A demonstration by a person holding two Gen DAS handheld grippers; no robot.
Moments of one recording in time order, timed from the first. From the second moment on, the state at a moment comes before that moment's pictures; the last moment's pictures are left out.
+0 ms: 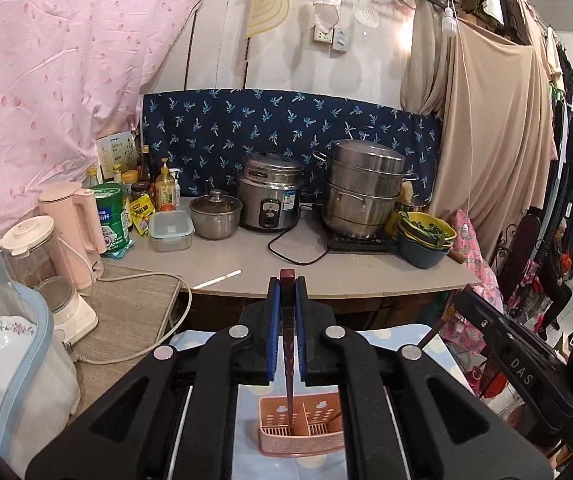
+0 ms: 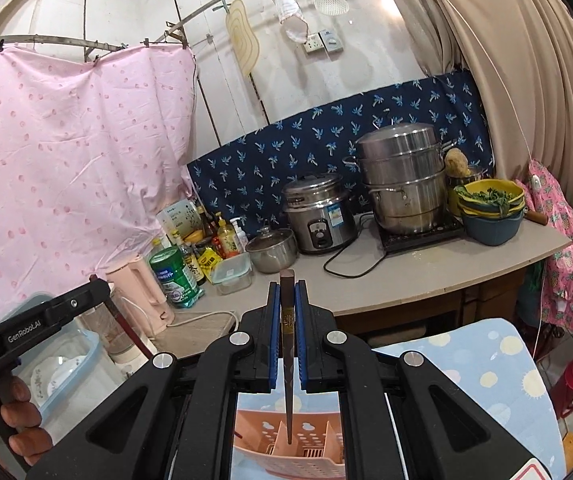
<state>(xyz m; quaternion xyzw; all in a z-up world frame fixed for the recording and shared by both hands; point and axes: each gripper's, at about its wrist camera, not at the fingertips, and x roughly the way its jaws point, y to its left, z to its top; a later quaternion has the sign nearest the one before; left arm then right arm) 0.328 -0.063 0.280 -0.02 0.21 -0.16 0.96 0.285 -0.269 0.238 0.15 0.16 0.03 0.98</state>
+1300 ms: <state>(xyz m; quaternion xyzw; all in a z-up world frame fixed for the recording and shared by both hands) 0.177 -0.004 0.090 0.04 0.35 -0.11 0.93 0.084 -0.242 0.068 0.10 0.30 -0.03 0.95</state>
